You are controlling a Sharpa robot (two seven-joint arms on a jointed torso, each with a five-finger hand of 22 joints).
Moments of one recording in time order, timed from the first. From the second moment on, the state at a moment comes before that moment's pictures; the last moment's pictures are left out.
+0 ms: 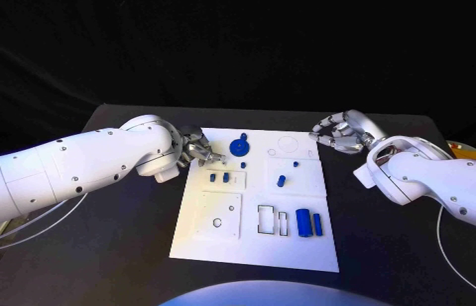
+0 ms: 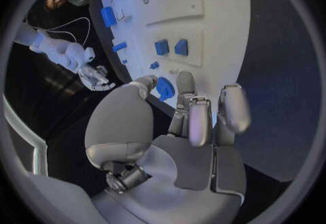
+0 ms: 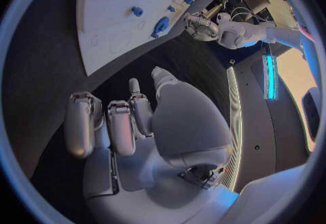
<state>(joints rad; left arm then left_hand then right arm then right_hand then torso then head) 1.23 -0.81 -0.05 1.50 -0.98 -0.03 -0.51 1.08 -0.20 0.30 0.29 0.40 0.81 0.10 0.55 0.87 1.08 0.02 0.95 0.57 1.46 -0.04 1.42 1.30 0.09 1.30 0.06 1.28 1.18 1.22 -0.95 -0.15 1.55 -0.93 -0.54 0.00 1.31 -0.08 0.12 0.29 0.30 0.83 0.17 0.25 0.47 1.39 0.08 1.39 1.31 1.47 0.01 1.52 1.31 0.04 1.45 0.11 1.37 1.31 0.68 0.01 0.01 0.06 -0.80</state>
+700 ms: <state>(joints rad) 1.18 -0.75 -0.07 1.48 -1.26 -0.27 0.00 1.48 -0.29 0.41 0.26 0.40 0.74 0.14 0.40 0.52 0.83 0.10 0.62 0.28 1.11 0.03 1.03 0.80 0.17 0.97 0.13 0.83 0.75 1.22 -0.95 -0.15 1.55 -0.93 -0.55 0.00 1.31 -0.08 0.12 0.29 0.30 0.83 0.17 0.25 0.47 1.38 0.08 1.39 1.31 1.47 0.01 1.52 1.31 0.04 1.44 0.11 1.36 1.31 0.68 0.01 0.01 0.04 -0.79</state>
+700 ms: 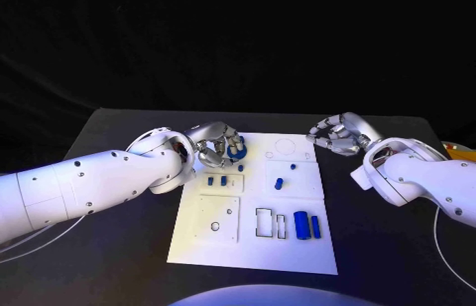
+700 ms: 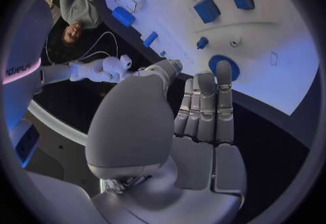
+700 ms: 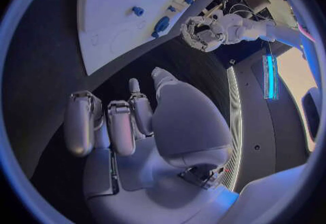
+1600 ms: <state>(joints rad) 1.17 -0.65 -0.08 1.39 -1.56 -0.12 -0.03 1.52 -0.28 0.37 0.28 0.40 0.81 0.14 0.37 0.43 0.84 0.10 0.57 0.21 1.20 0.03 1.23 0.90 0.17 1.02 0.13 0.96 0.88 1.22 -0.95 -0.15 1.55 -0.93 -0.55 0.00 1.31 -0.08 0.12 0.29 0.30 0.83 0.17 0.25 0.47 1.38 0.08 1.38 1.31 1.47 0.01 1.52 1.31 0.04 1.44 0.11 1.35 1.31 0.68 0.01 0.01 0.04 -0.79</state>
